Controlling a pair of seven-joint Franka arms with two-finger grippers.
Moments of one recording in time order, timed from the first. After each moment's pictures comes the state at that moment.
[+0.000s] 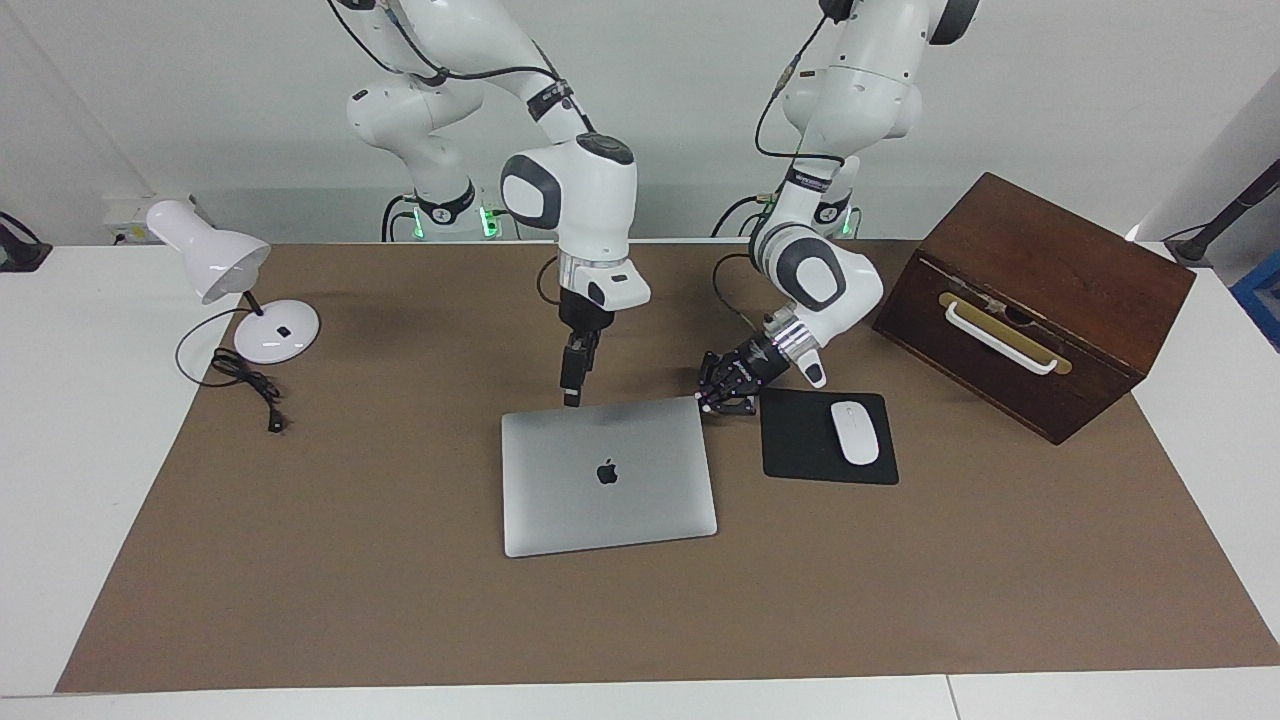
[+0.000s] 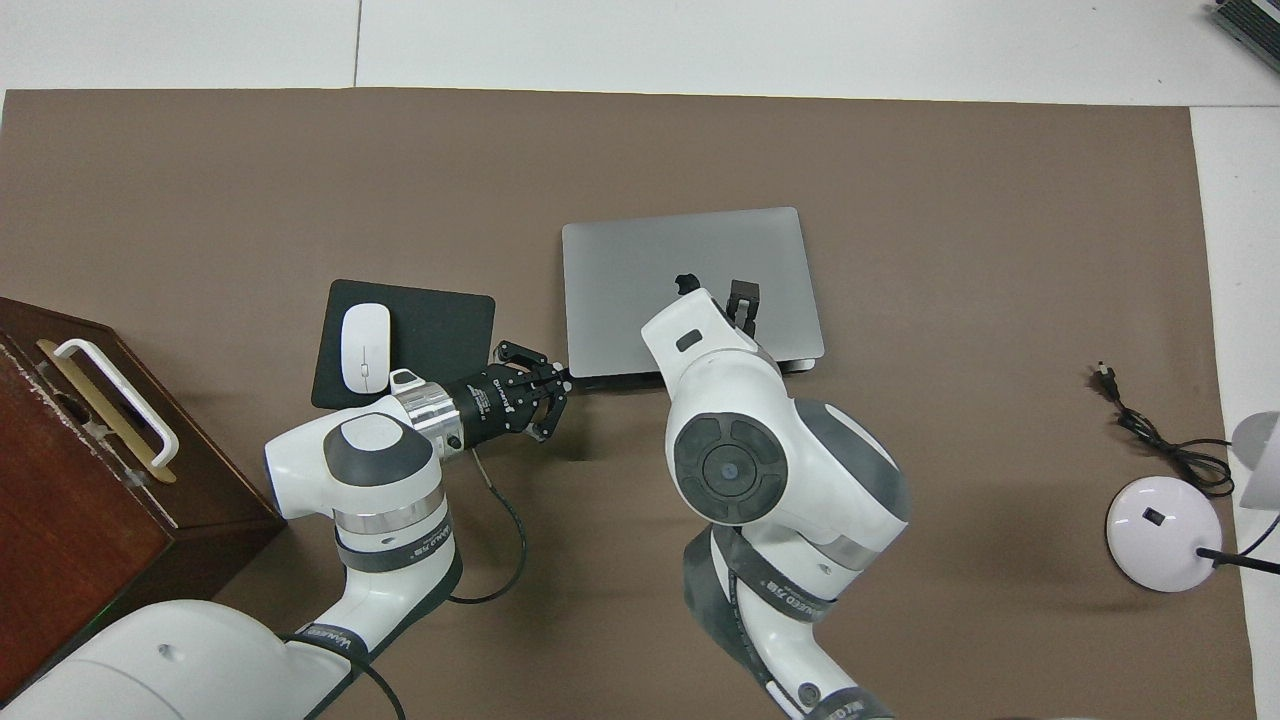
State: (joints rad) left arm -0.30 0.30 -0.18 -2.22 -1.95 2.54 -0.69; right arm 0.62 0.19 -0.05 -1.99 -0.48 2.38 -0.49
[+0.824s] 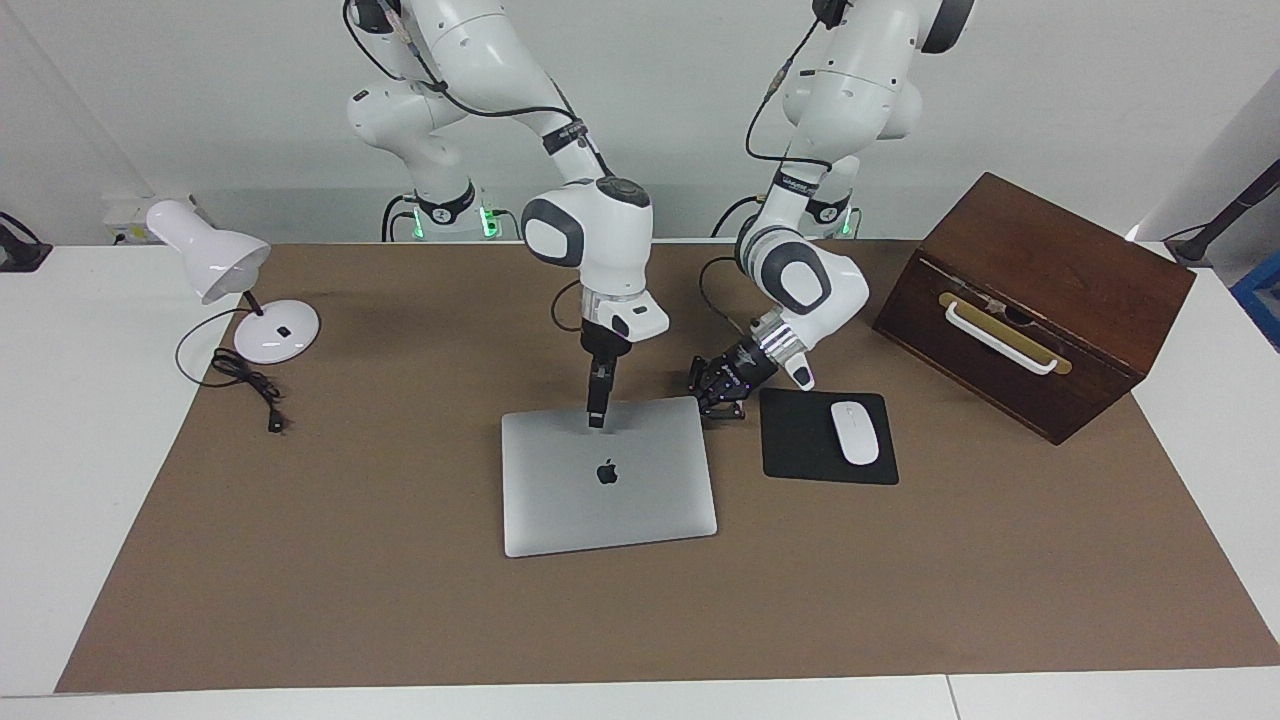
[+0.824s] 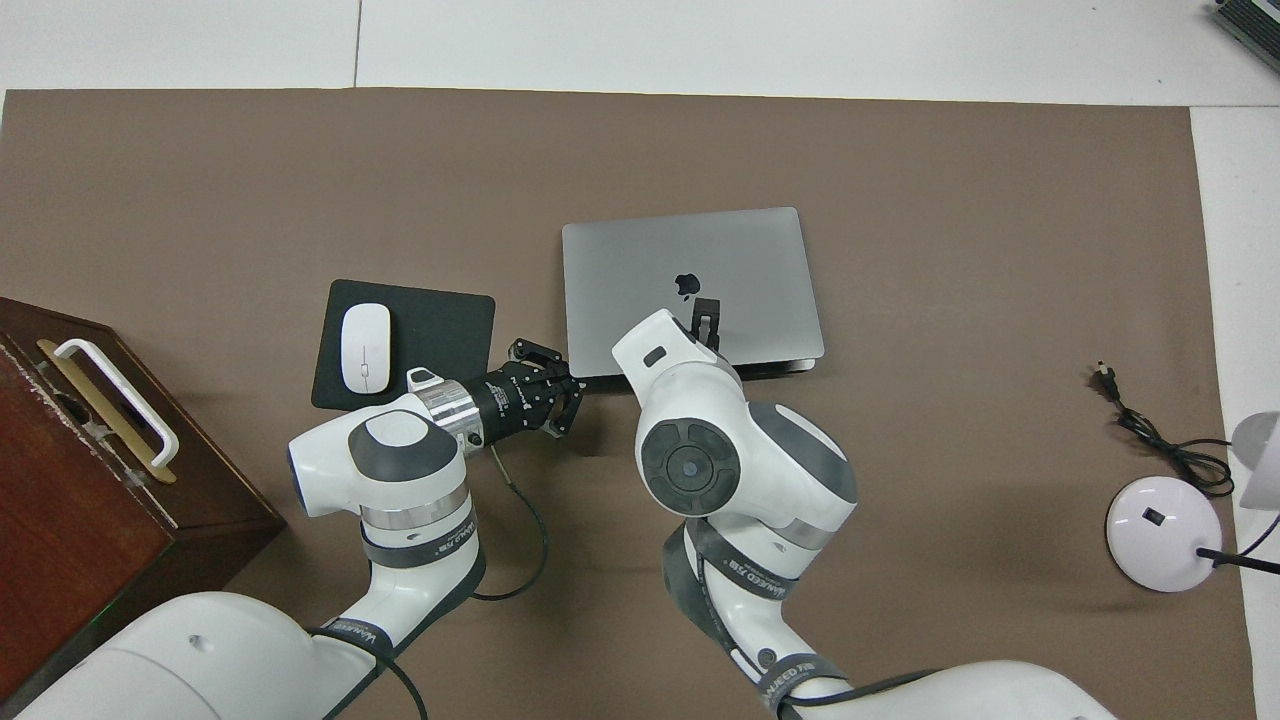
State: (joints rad) left arm -0.35 0.33 -0.19 -2.18 -1.98 2.60 -0.68; right arm 0.63 0.30 -0.05 -1.99 -0.51 2.49 -0.47
